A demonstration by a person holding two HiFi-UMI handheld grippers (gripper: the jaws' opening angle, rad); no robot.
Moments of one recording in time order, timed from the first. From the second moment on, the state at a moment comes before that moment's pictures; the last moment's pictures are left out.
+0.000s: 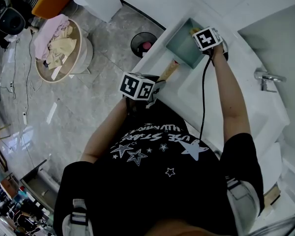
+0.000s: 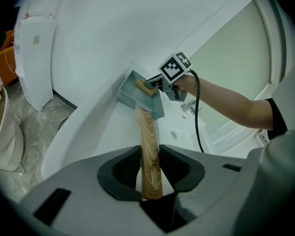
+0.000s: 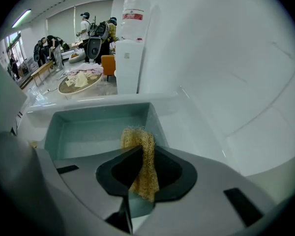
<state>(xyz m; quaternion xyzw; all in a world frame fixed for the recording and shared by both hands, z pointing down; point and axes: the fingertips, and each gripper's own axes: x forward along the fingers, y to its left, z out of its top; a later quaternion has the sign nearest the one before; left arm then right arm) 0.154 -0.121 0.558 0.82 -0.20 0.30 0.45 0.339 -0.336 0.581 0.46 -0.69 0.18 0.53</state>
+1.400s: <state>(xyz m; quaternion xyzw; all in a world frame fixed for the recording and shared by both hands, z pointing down) 0.153 -0.122 0.562 0.81 -0.20 0.31 0.45 0.279 -0.252 0.566 0.36 -0.78 0.29 0.43</state>
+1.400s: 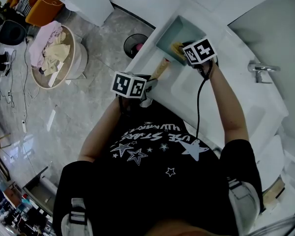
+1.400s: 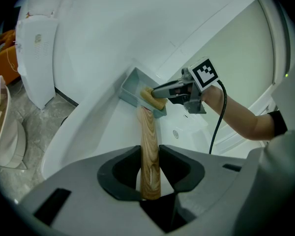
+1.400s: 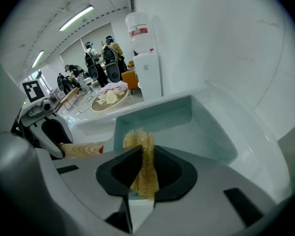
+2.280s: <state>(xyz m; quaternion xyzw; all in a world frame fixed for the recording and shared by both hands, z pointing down) 0.156 -0.122 0.561 0.81 -0.20 0.29 0.46 0.309 -0.283 0.588 0.41 -0.75 0.25 0.45</state>
